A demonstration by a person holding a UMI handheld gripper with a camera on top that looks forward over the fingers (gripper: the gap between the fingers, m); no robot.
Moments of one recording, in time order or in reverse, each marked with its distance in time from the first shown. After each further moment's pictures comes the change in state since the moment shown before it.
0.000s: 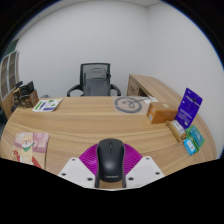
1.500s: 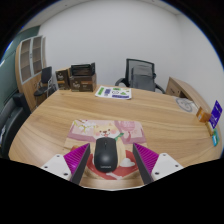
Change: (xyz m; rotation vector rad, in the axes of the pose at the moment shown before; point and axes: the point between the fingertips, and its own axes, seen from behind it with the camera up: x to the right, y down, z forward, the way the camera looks) arm -0.325 0.055 -0.074 -0.045 -0.238 -0.132
